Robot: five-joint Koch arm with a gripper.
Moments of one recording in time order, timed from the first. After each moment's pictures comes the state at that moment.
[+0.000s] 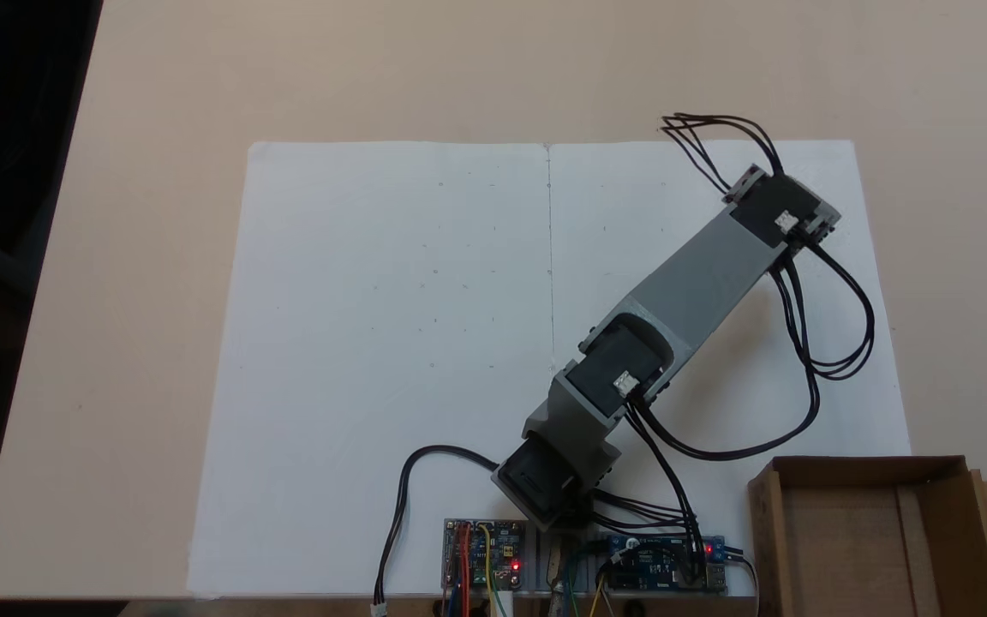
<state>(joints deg) 45.4 86.7 86.7 31.1 -0.2</state>
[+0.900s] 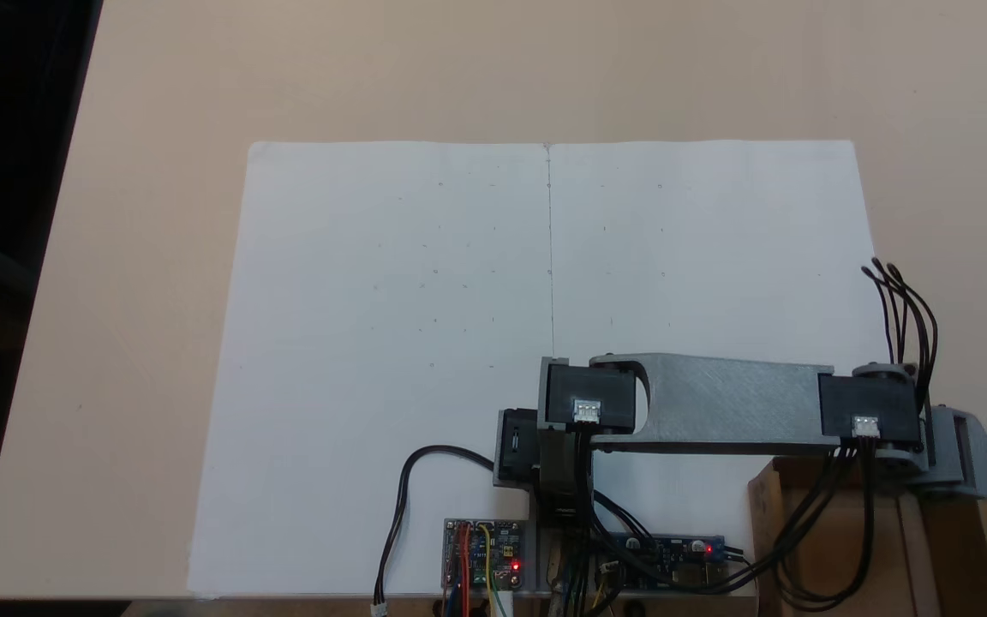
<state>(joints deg) 94.8 92.3 84.5 33.4 -4.1</state>
